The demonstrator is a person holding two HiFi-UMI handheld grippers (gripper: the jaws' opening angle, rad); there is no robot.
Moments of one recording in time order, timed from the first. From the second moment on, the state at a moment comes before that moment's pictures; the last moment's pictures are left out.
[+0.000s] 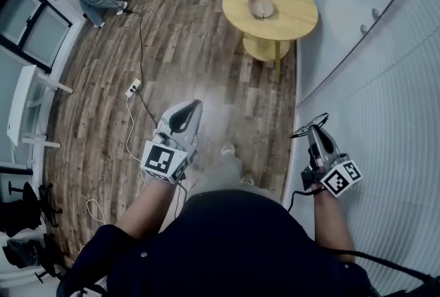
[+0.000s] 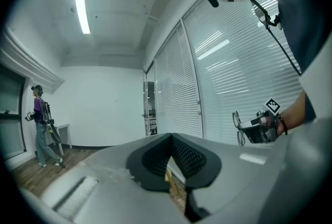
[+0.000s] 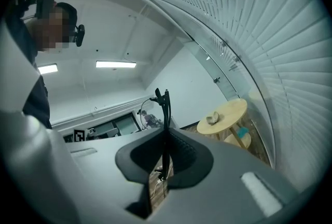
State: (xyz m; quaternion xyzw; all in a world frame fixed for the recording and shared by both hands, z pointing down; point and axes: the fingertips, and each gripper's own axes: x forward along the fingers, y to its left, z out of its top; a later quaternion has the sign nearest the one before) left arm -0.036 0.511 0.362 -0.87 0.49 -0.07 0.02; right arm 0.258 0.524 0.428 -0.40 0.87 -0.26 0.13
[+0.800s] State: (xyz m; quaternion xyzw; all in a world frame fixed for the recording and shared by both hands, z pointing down) left arm -0.074 0.338 0.357 -0.89 0.46 -0.06 0.01; right arm 0.213 0.391 0.415 -0.44 0.84 -0.27 0.12
